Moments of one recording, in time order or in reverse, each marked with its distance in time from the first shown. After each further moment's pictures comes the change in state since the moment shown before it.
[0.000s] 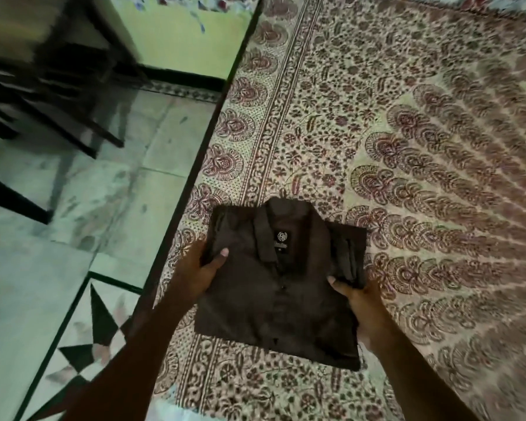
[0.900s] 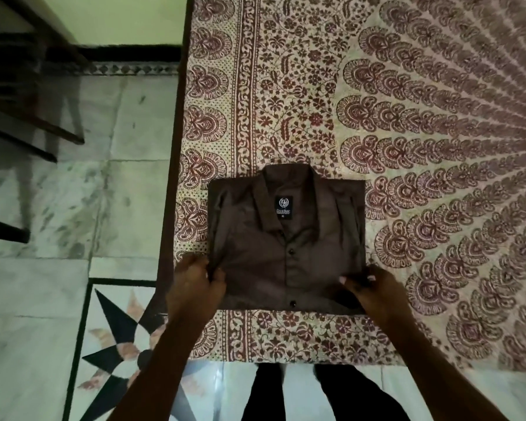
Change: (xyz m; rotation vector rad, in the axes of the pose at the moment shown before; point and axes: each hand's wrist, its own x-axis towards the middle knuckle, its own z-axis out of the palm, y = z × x) left_hand -0.067 -0.066 -0.027 0.583 0.017 0.180; right_hand -0.084 0.107 0.000 -0.763 0.396 -0.065
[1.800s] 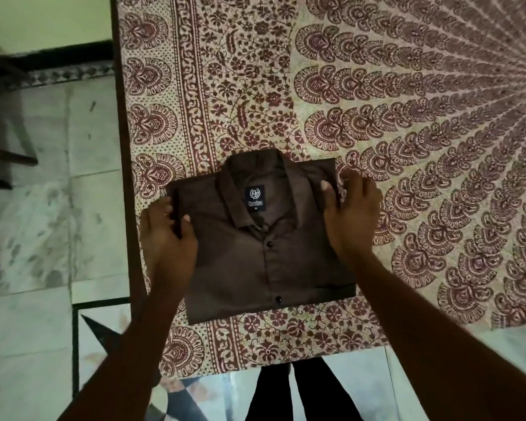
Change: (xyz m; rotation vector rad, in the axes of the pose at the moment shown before) left_hand 0.065 0.058 -0.010 -0.227 0.374 0.227; right_hand 0.059 -0.079 0.000 -0.041 0.621 -0.351
